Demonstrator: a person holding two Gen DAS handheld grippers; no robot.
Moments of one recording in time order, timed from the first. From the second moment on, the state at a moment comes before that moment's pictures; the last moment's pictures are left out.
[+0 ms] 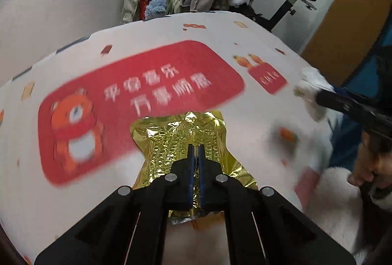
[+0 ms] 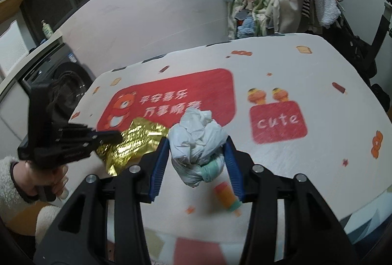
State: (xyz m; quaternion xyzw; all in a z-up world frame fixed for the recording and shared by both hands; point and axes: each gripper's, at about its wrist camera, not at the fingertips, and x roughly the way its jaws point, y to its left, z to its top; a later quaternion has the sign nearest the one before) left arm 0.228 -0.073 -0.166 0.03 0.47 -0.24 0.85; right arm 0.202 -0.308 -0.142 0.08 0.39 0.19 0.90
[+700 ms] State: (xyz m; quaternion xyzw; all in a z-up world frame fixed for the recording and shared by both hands) left arm 0.164 -0.044 -0.215 0.01 0.51 -0.19 0.84; right arm 0.144 -0.269 -0.144 0.06 0.41 0.22 0.89
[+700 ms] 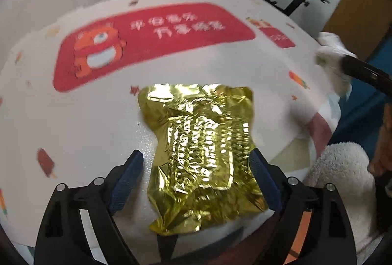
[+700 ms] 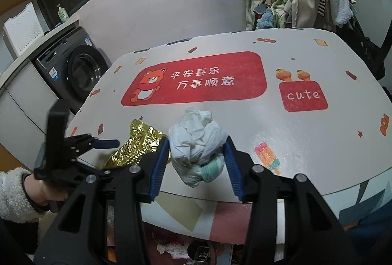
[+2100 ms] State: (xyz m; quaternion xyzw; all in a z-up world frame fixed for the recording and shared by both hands) left arm -0.014 -0.021 -0.196 0.00 0.45 -0.19 0.87; right arm 0.037 -0.226 -0.205 -0.01 0.47 0.26 0.84
